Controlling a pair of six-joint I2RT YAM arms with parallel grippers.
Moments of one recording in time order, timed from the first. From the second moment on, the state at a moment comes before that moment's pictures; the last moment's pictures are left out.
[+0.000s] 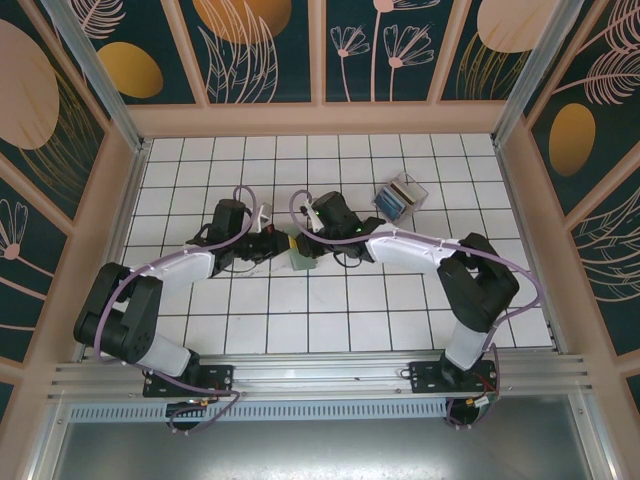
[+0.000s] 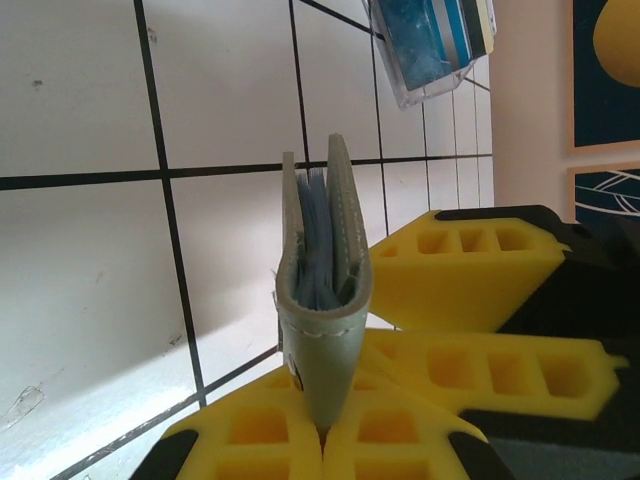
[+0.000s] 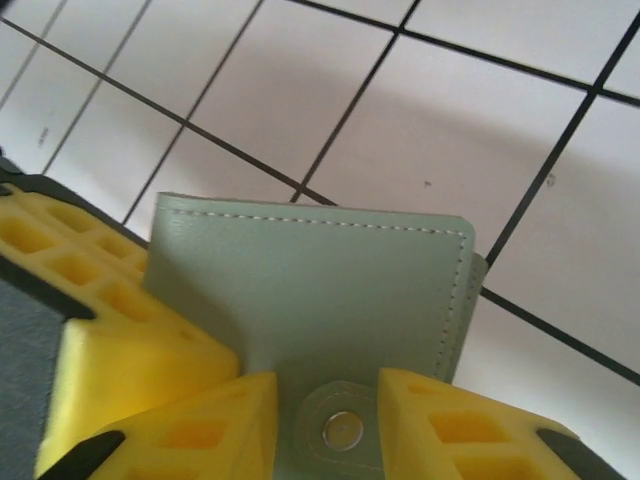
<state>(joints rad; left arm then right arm) -0.38 1.51 0.71 0.09 0.70 -0.77 0.81 1.75 1.14 -0.22 -0.15 0.36</state>
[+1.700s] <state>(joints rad) -0.49 1.75 0.79 0.11 0.69 -0.73 0.61 1.42 0.74 -0.03 -0.59 0.59</state>
